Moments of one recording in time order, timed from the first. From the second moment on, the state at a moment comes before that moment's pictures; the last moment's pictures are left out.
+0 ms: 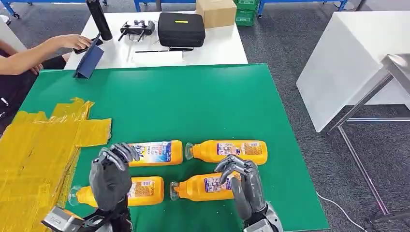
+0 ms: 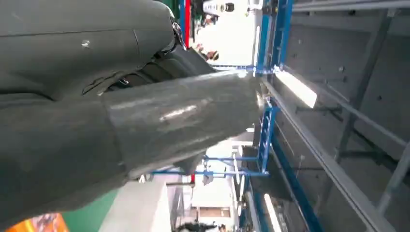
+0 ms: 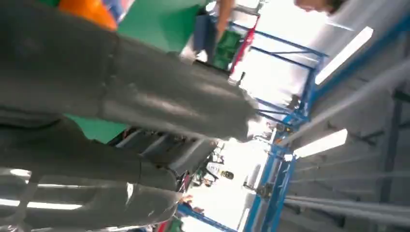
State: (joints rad) left arm 0.10 -0.09 -0.39 -1.76 -0.11 0.23 -0.66; right arm 0.14 0.00 0.51 -1.74 0.23 -0.23 -0.65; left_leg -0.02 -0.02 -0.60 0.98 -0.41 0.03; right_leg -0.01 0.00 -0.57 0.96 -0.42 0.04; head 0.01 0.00
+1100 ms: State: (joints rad) left arm 0.10 -0.14 -0.29 -1.70 -0.09 0.19 -0.66; right arm 0.32 -0.43 0.52 -1.87 0.72 -0.25 -0.10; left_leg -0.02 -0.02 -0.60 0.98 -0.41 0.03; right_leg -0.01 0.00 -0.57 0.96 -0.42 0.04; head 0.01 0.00
